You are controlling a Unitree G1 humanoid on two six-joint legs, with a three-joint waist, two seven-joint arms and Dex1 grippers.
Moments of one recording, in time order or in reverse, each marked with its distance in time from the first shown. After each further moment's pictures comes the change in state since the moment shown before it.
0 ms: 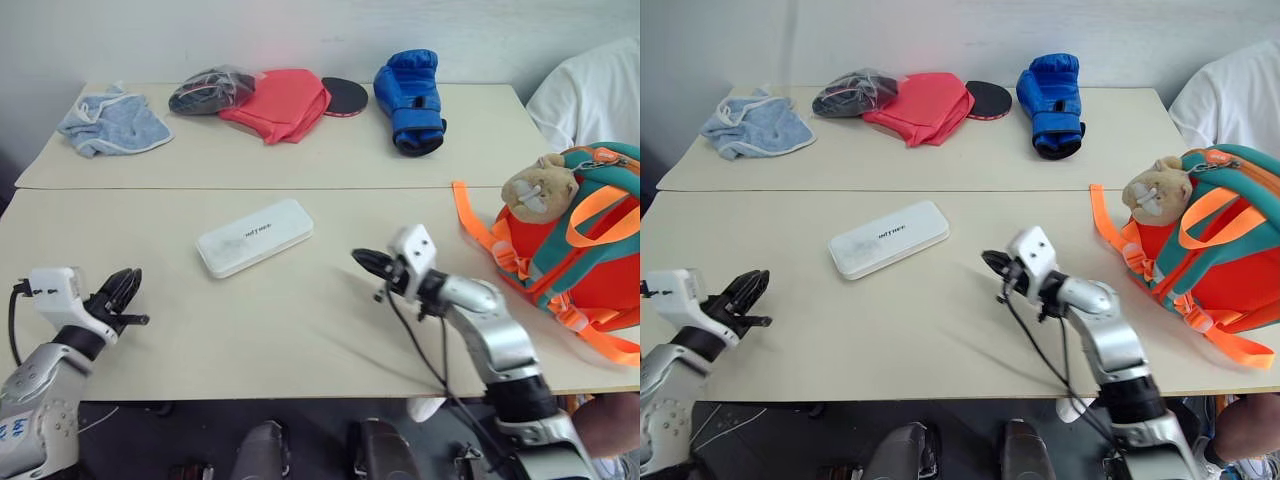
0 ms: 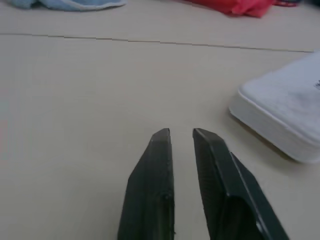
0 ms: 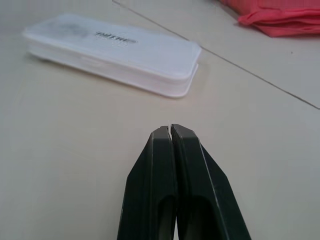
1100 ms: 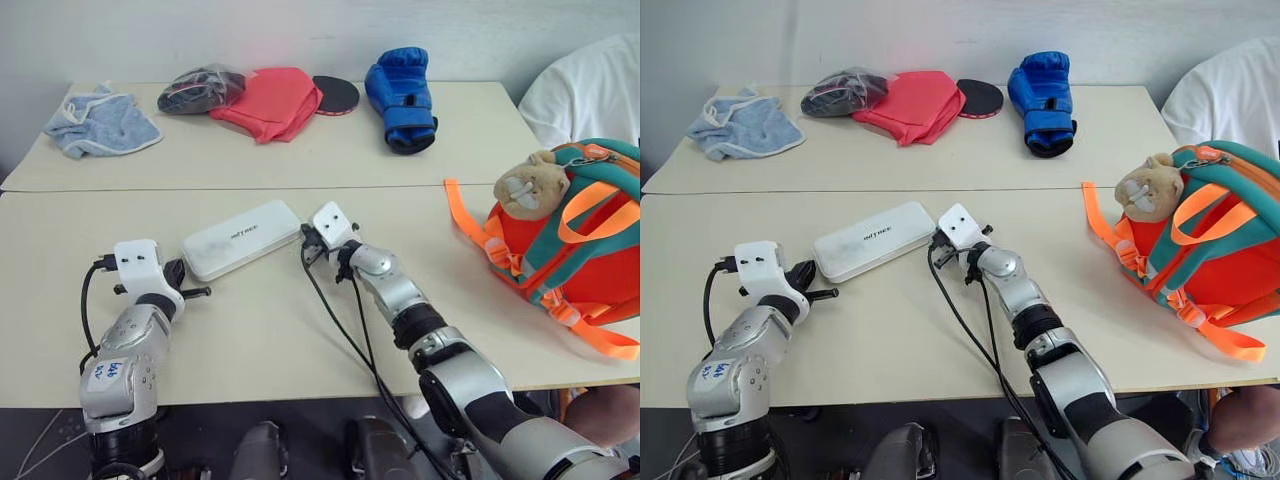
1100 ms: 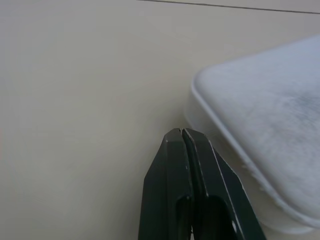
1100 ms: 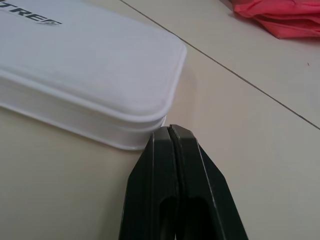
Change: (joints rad) left arm -0.121 -0.098 -0.226 -0.104 0.210 0.221 0.236; right arm -0.387 0.220 0.090 0.824 -0.247 -0.458 -0.096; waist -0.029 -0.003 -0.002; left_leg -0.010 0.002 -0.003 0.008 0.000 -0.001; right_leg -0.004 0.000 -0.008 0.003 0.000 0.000
